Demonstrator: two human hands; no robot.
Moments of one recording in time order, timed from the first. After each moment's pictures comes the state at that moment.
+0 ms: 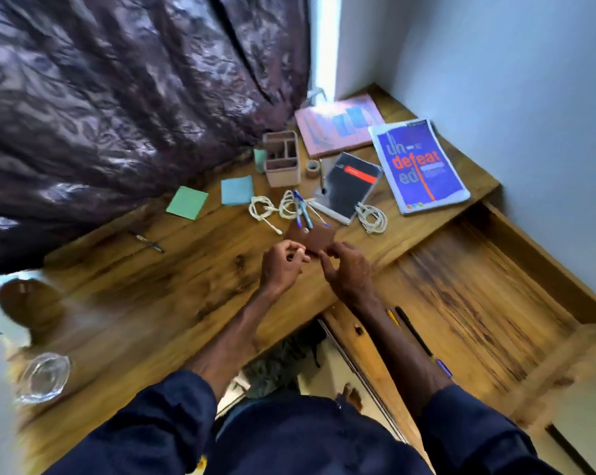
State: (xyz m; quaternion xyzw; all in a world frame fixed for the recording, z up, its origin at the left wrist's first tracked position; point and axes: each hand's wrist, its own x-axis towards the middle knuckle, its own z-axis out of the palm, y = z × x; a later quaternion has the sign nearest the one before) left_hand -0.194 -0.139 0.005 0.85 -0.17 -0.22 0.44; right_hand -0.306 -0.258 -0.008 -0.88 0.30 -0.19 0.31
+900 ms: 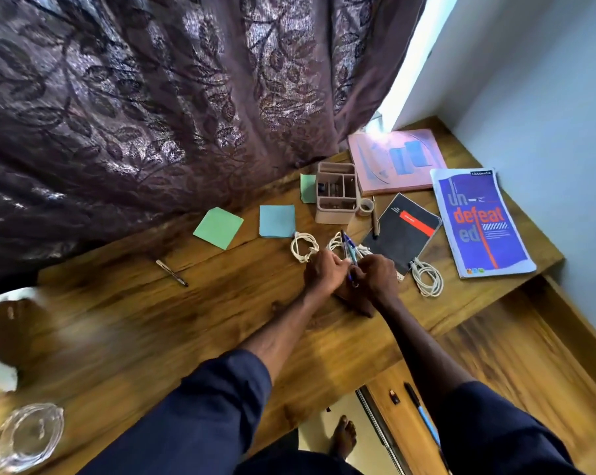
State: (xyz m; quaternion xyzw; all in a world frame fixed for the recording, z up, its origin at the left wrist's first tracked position) left_hand -0.056 -0.204 -0.030 0.89 -0.10 -0.29 0.34; right_hand -0.139 -0.305 -0.036 -0.87 0.41 0.01 0.27
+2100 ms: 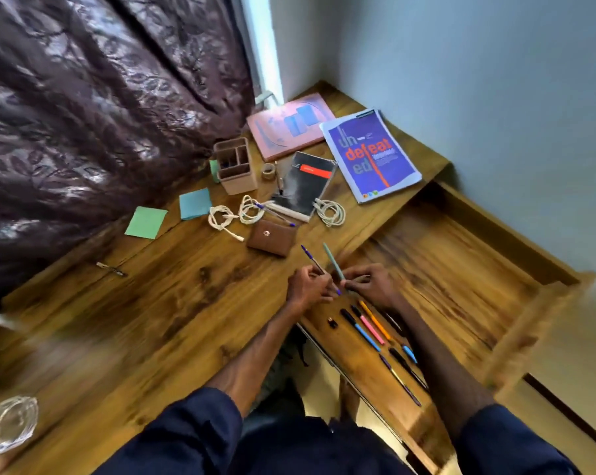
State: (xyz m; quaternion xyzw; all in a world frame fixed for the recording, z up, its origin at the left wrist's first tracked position) left_hand -0.298 -0.214 -0.011 0.75 -0.07 -0.45 0.47; right_hand -0.428 -0.343 -0.021 -0.77 0.33 -0.01 0.54
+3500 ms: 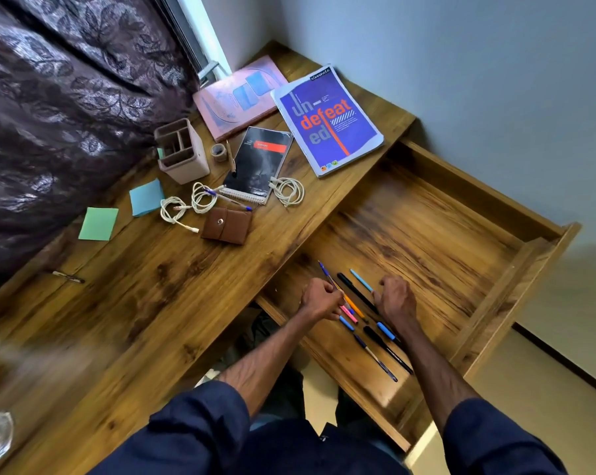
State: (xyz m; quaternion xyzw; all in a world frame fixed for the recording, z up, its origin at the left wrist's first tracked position) left_hand -0.401 -0.260 -0.084 0.81 -0.15 -0.49 0.27; right_hand -0.549 -0.371 -0.134 -0.81 0.53 0.07 0.25
